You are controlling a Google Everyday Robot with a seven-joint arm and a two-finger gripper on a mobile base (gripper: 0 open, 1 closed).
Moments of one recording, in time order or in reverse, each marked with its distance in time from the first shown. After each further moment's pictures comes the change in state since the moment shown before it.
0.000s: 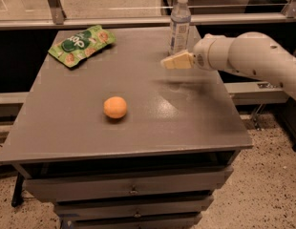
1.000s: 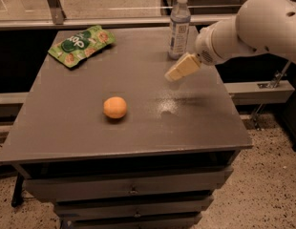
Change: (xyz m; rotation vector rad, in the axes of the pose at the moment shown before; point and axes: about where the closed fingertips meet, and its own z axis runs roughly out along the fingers) arm -0.011 0.041 -0.057 -0.138 0.237 -0.293
